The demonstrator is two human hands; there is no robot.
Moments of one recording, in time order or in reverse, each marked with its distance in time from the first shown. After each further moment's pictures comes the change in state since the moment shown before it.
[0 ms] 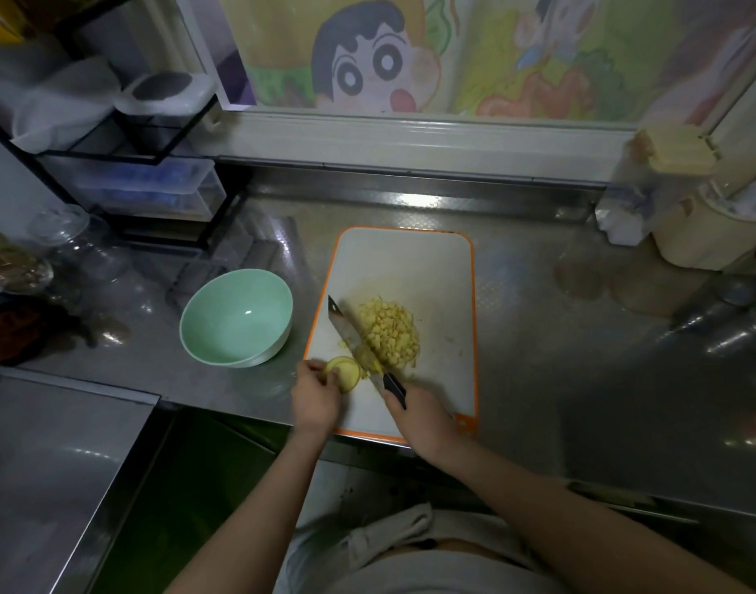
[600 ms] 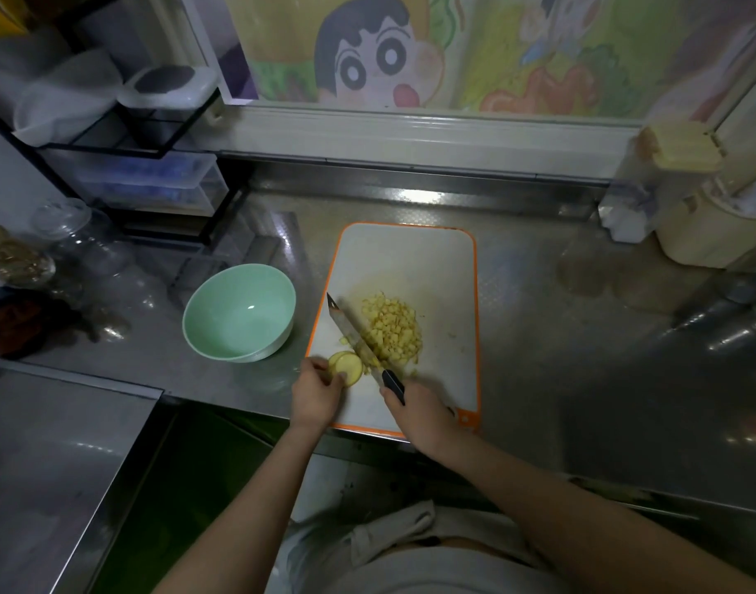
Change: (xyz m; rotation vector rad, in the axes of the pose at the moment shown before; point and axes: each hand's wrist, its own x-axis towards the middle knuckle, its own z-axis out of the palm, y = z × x) left_hand 0.004 -0.006 -0.007 0.081 -0.122 0.049; right_hand 0.002 -0.003 0.003 -0.036 -0.009 0.001
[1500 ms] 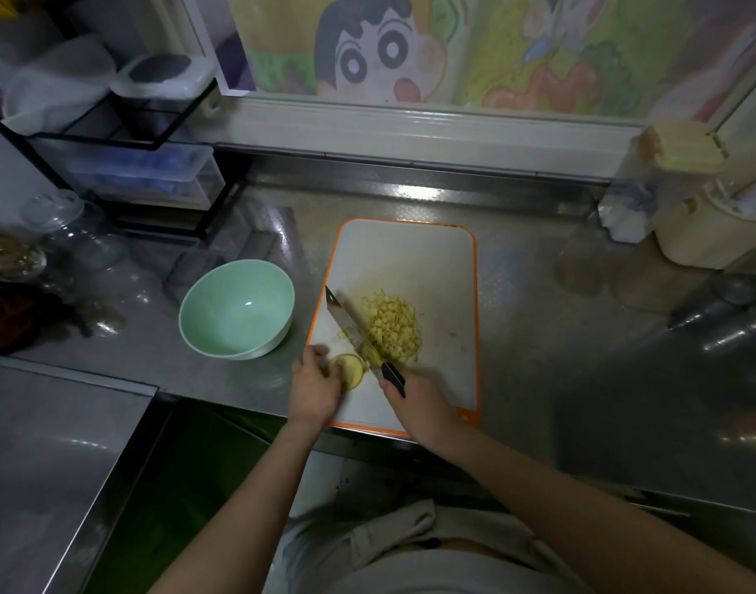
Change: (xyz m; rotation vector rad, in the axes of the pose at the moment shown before) left_hand 0.006 0.001 0.000 0.069 -0.014 0.024; right_hand 0.003 -0.005 -0.006 0.009 0.000 -0.012
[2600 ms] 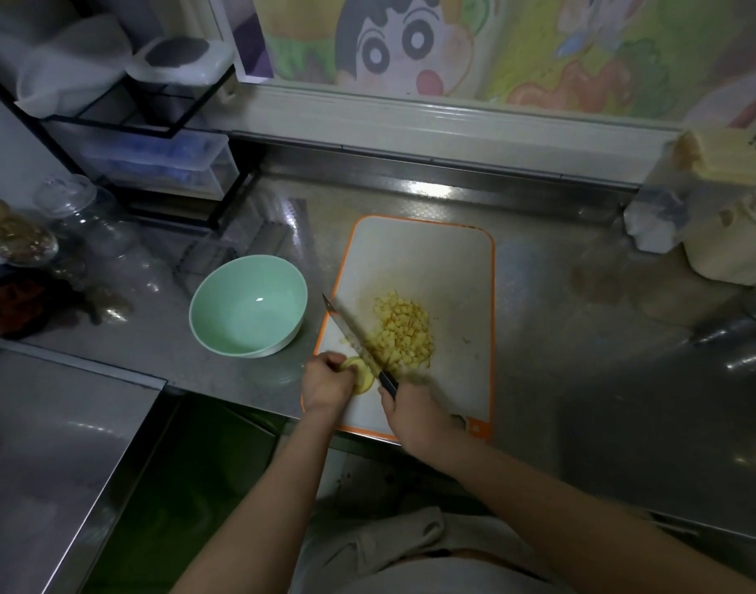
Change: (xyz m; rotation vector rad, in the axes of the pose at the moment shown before) left_hand 0.026 -0.008 0.016 -0.220 0.033 -0.192; right_hand 0.004 -0.019 0.010 -0.387 0.047 0.003
